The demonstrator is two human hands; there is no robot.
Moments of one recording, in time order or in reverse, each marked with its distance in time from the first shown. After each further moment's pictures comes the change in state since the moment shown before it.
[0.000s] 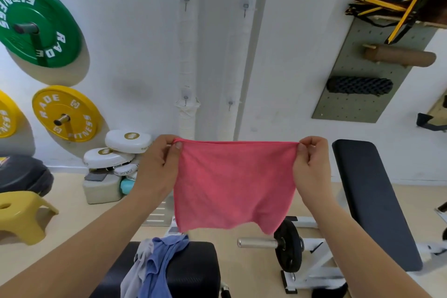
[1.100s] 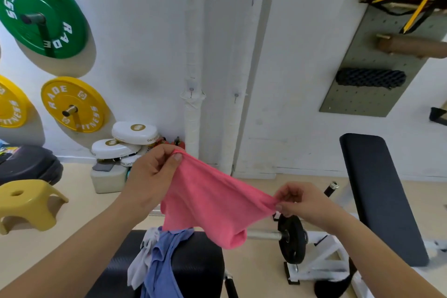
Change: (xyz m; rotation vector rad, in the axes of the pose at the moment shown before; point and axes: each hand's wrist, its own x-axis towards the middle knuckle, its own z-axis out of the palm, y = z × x) left_hand -0.031 -0.015 -0.030 0.027 -0.099 -0.047; right_hand -0.031 0.056 -0.031 -0.357 -0.838 0.220
